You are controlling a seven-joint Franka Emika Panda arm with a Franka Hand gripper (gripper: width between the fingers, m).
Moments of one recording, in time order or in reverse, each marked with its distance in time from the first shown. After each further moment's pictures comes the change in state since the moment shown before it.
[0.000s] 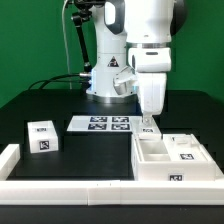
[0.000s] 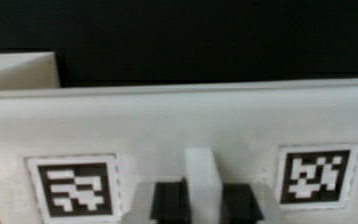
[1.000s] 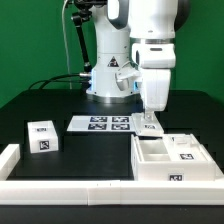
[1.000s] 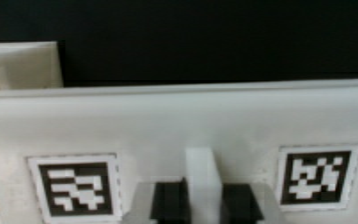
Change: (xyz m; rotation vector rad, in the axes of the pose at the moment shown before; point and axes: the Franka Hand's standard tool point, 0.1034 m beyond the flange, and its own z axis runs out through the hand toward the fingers) arm 0.004 -0.002 -0.007 0.019 -0.017 -0.016
